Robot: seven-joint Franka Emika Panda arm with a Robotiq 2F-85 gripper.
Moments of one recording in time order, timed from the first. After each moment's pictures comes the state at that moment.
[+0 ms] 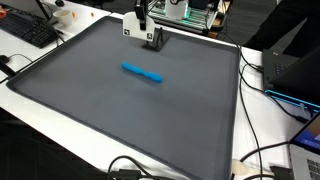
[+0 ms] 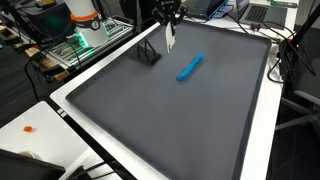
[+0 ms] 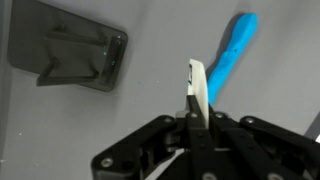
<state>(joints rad) 0.02 -0.09 0.08 -2.47 0.03 2.56 1.25</state>
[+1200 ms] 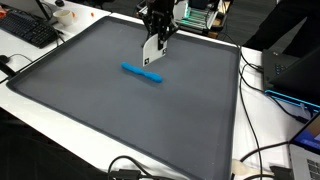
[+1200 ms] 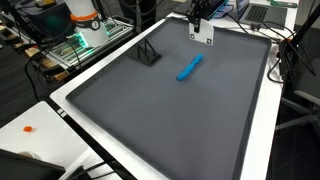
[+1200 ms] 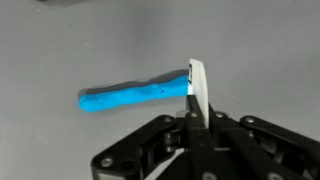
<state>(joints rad) 0.13 0.19 0.13 -2.12 -0.05 2.39 0.49</state>
